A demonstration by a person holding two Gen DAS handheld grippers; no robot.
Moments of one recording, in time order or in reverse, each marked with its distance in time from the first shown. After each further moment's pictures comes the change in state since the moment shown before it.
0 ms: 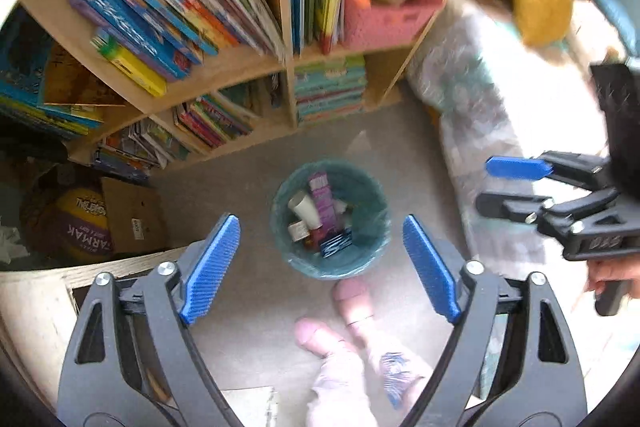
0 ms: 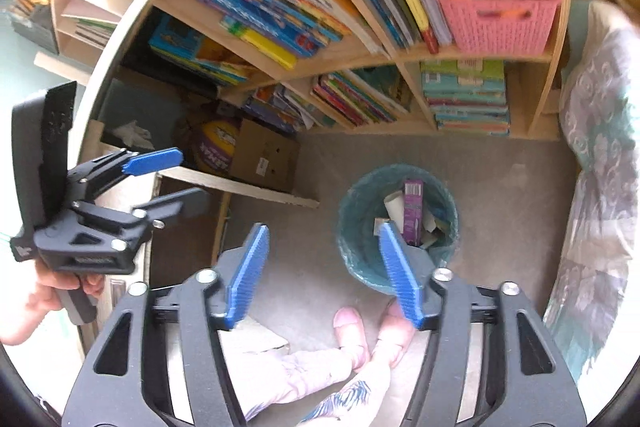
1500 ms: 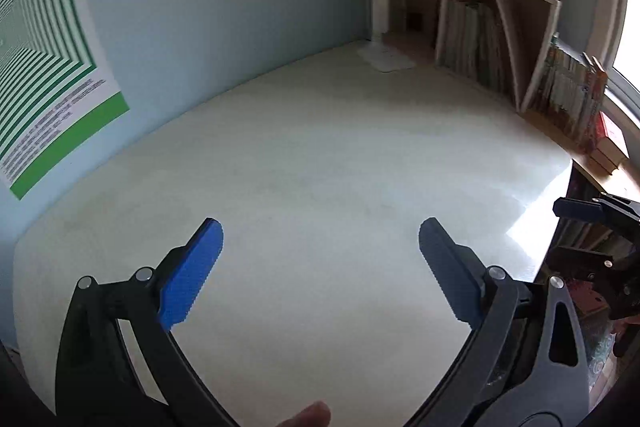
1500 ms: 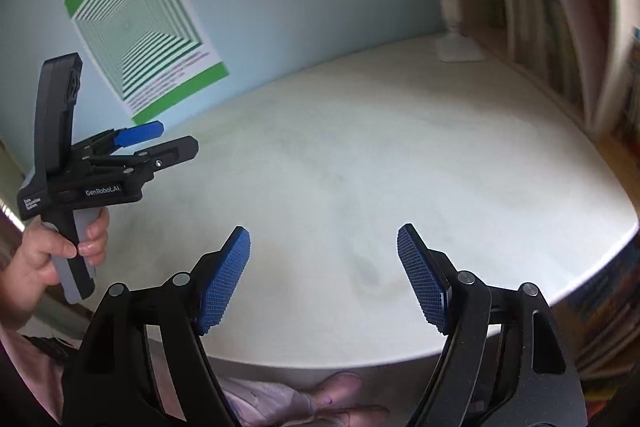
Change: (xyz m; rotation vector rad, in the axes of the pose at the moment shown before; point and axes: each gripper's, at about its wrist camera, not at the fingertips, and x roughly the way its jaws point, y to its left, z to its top) left arm -0.373 0.185 -0.294 -1.028 -0.429 0.769; right arm 0.012 0.502 0.012 -1.075 0.181 0.459
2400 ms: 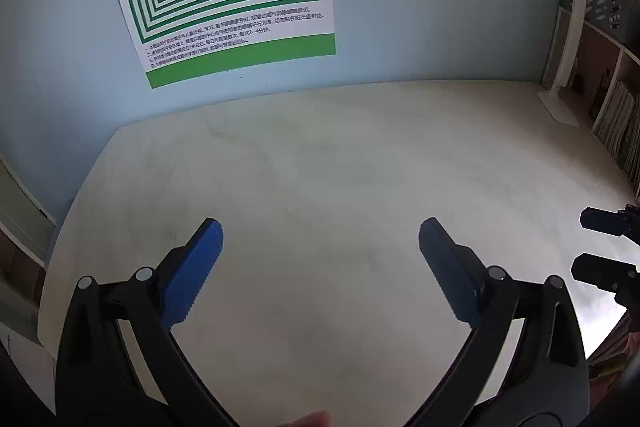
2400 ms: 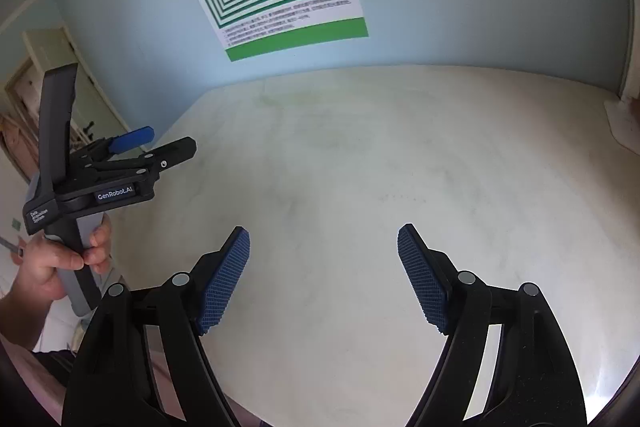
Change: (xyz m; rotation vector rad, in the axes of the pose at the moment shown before) left arm -0.044 0.160 -0.048 -0.390 0.012 0.394; right arm 0.119 0.139 0.075 -0.306 0.152 0.260
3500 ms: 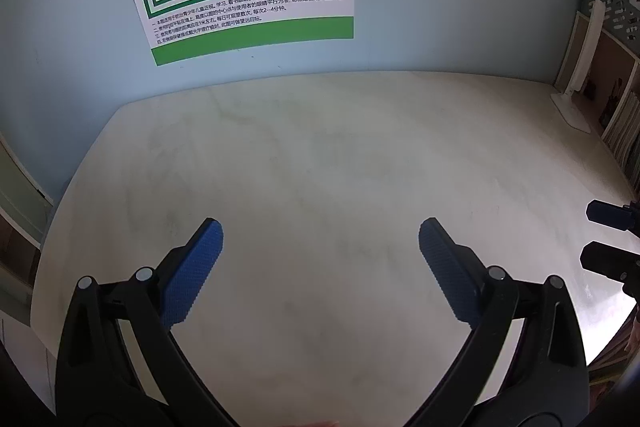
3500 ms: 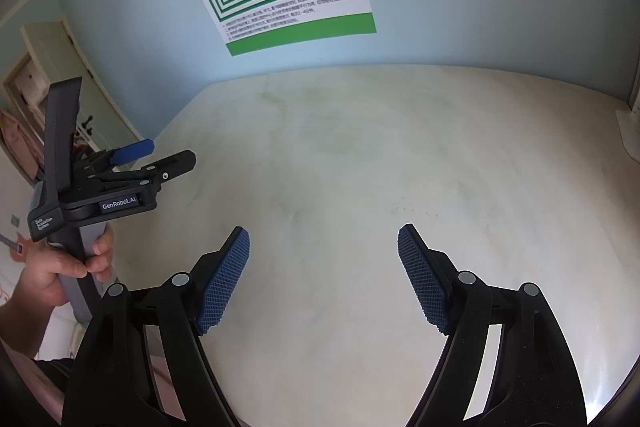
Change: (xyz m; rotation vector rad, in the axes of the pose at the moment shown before) left arm 0.020 0.029 -0.007 -0.037 0.049 -0.007; right arm 0.010 -0.003 0.008 0.009 0.023 -0.010
